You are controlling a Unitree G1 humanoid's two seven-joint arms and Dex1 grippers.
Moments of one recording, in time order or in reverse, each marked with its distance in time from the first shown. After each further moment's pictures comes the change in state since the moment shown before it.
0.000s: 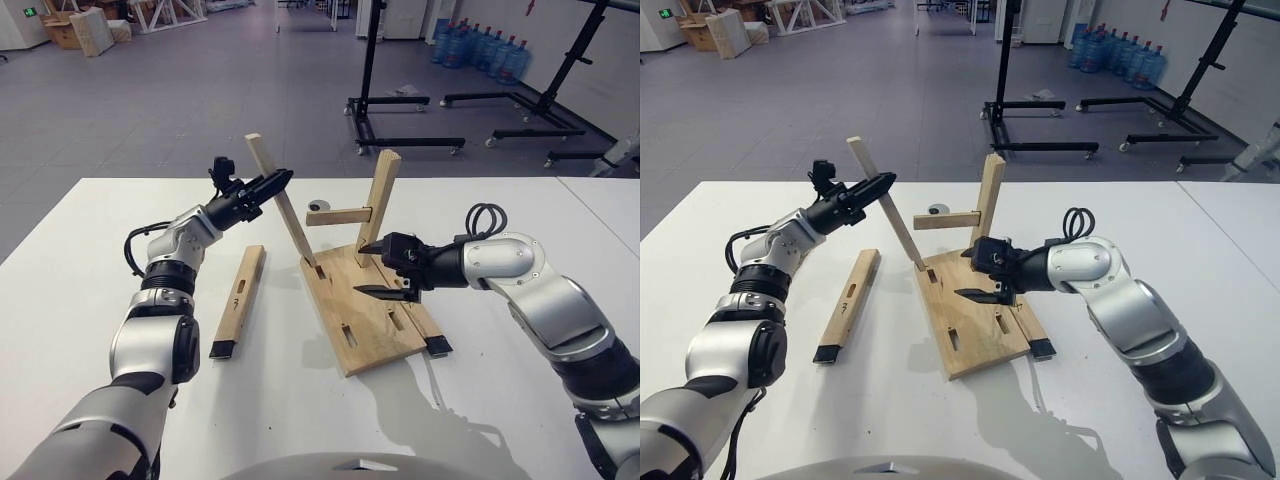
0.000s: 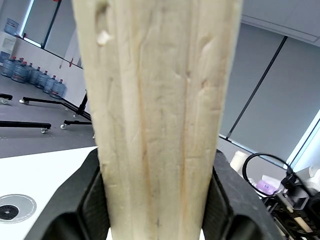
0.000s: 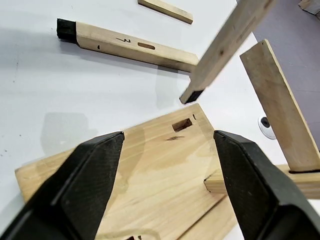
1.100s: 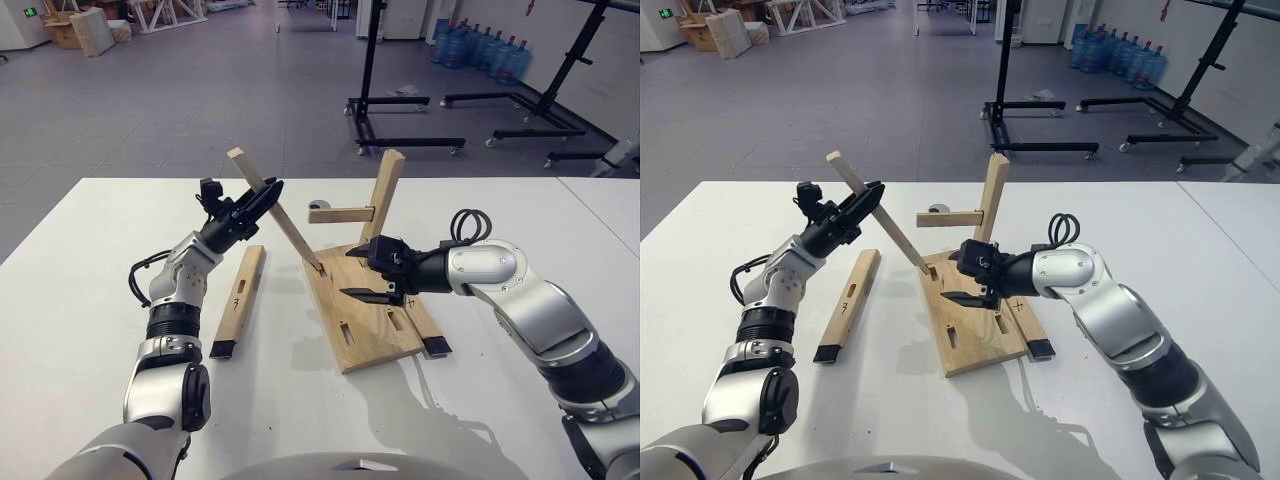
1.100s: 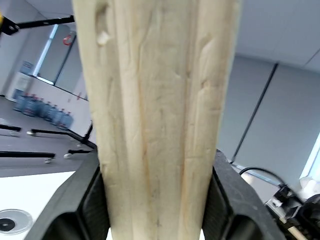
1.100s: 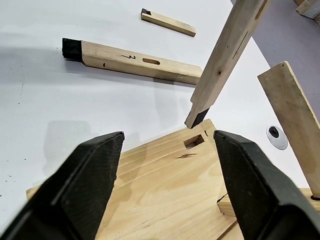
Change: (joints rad) left arm 0.276 -0.094 0.105 -0.388 -0.096 0.026 0.050; right arm -0.017 0.043 0.040 -0.030 0.021 0.049 -0.062
